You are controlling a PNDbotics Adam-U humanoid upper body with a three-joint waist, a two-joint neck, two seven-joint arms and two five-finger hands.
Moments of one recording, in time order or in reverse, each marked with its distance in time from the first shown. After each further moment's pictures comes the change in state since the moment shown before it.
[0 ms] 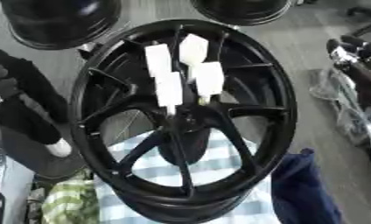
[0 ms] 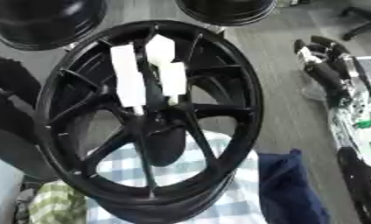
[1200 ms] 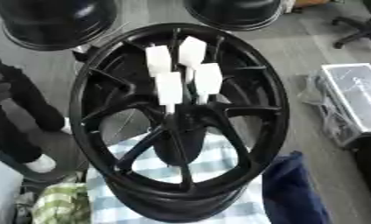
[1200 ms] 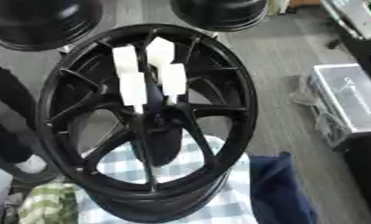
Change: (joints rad) left arm 0.035 0.047 -0.006 0.024 -0.004 0.002 -0.008; right arm -0.645 -0.138 0.510 -0.086 0.261 0.144 0.631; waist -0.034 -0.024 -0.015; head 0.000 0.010
